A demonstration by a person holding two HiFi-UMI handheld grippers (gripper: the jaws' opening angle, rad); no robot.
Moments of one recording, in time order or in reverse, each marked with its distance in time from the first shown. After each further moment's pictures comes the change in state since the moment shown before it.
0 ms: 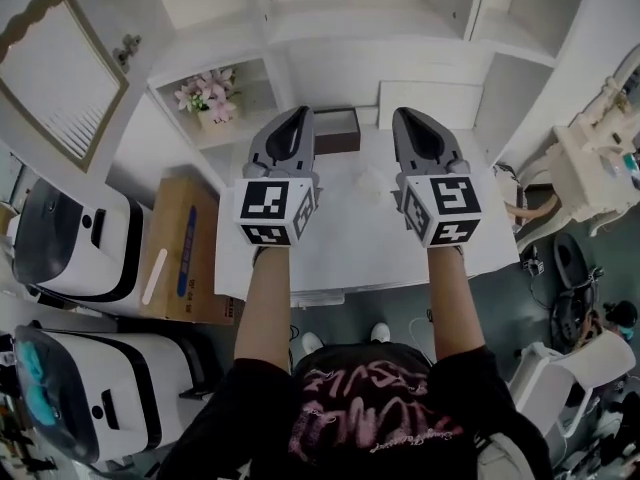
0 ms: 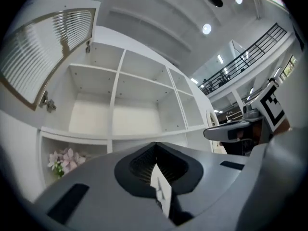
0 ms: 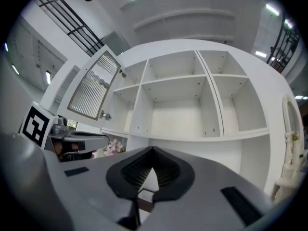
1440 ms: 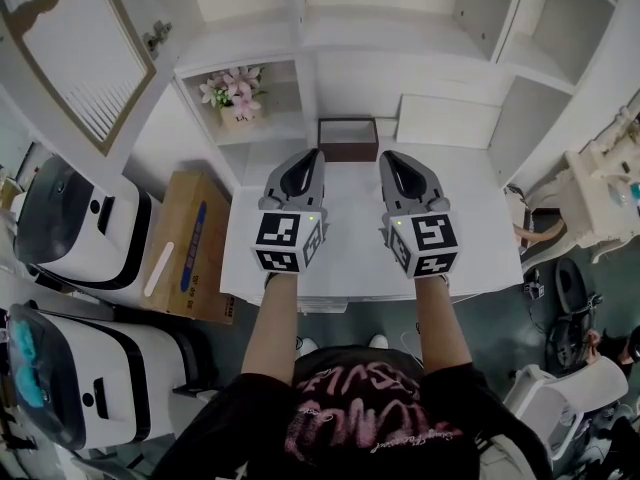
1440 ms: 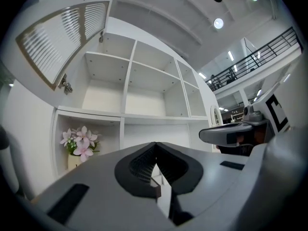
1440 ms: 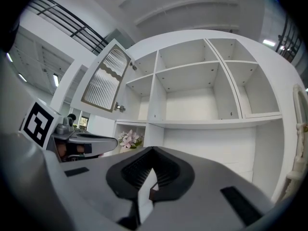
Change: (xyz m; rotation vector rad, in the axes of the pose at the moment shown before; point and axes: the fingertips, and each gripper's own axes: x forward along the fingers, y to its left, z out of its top) left arm -0.044 0.014 -0.062 -0.079 0.111 0.049; right arm 0.003 0.068 -0.052 0.018 0.063 0.115
